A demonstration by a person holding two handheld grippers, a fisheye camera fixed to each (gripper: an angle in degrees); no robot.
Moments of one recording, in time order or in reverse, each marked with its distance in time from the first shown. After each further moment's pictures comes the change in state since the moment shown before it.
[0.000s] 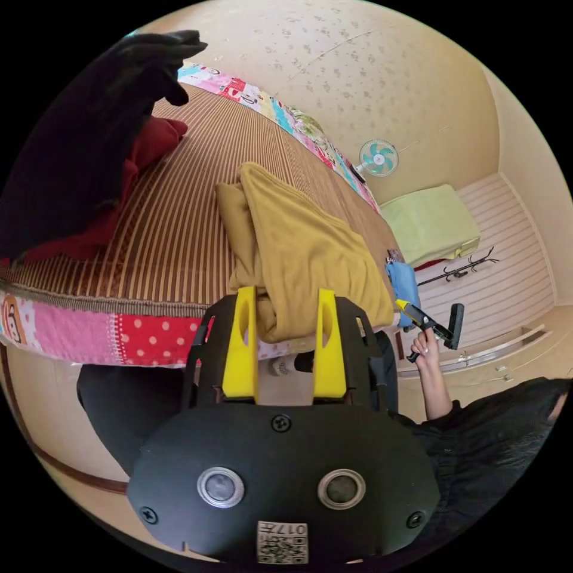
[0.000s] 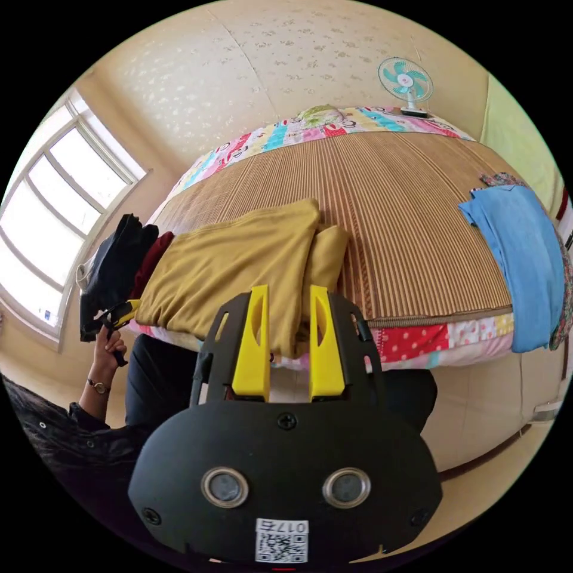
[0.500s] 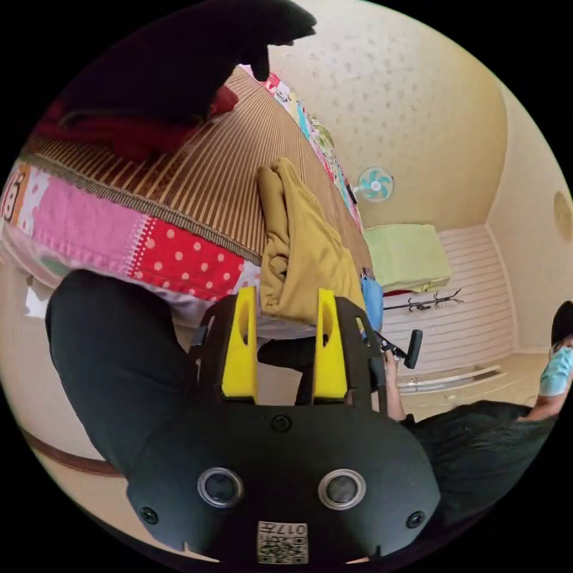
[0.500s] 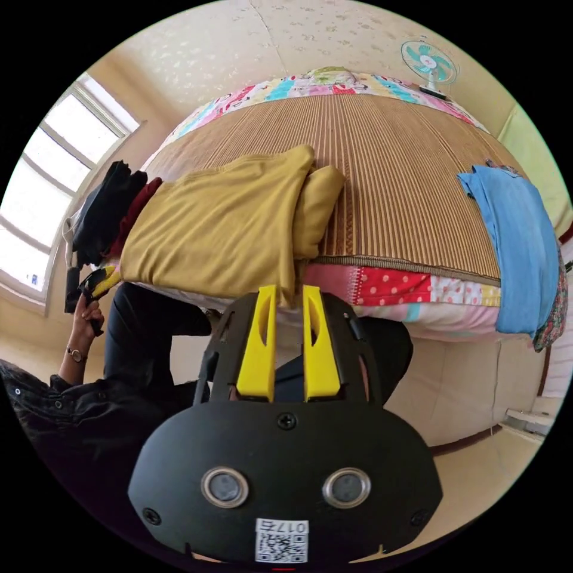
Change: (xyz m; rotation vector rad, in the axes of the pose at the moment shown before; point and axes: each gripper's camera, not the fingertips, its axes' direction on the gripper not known) left arm -0.072 0.050 -0.018 0.034 0.207 -0.209; right arm 0.006 0.038 -0.015 -0.110 0.134 -0.076
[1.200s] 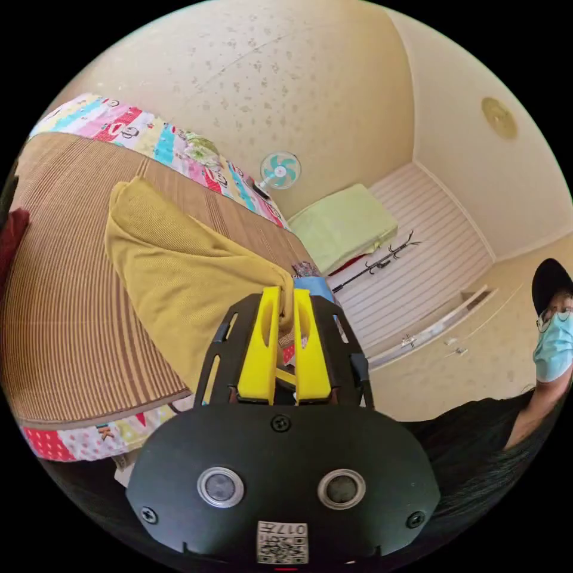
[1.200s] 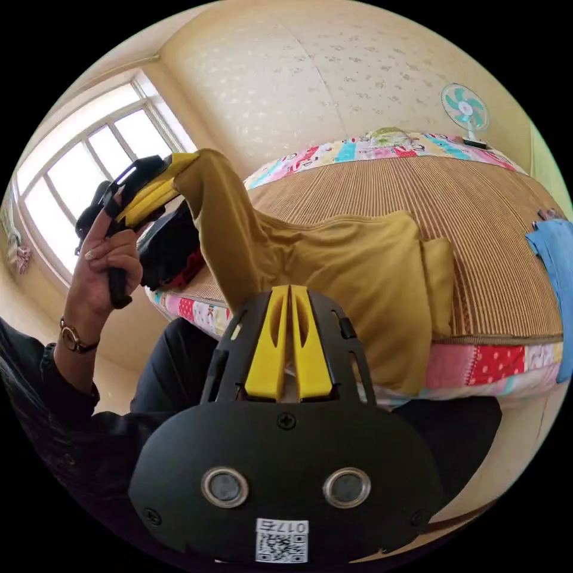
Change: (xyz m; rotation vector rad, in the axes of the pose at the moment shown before) left arm 0.214 -0.053 0.112 0.000 0.172 0.425; right arm -0.027 -0.014 -0.036 0.266 -0.318 -0.065
